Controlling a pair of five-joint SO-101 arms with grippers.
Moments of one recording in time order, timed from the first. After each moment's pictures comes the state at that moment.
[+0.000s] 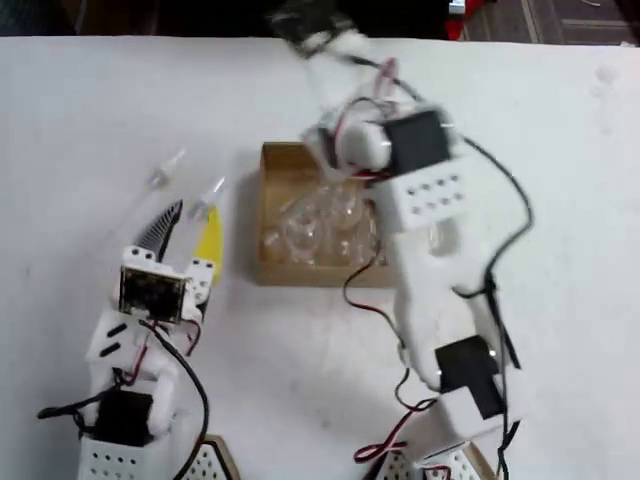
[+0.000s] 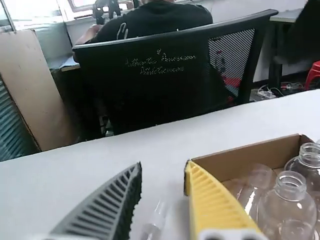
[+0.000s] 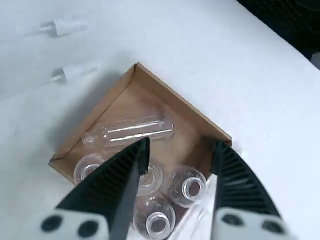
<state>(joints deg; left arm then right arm) 1.2 -103.8 88.4 31.9 -8.6 -22.2 2.5 -35.7 91.1 19.8</state>
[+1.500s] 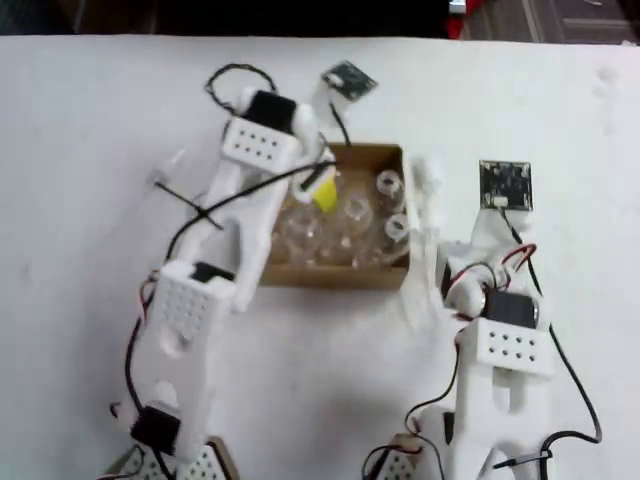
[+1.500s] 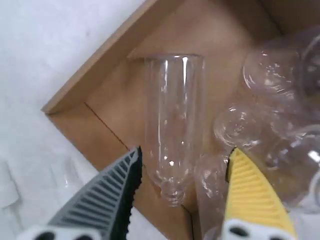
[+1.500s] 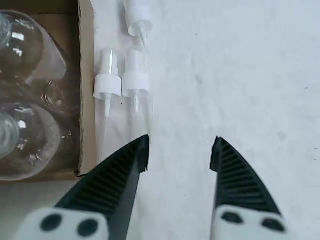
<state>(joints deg) 15.4 49.4 -63.0 100.0 -18.2 8.0 -47.3 59.8 44.0 8.7</state>
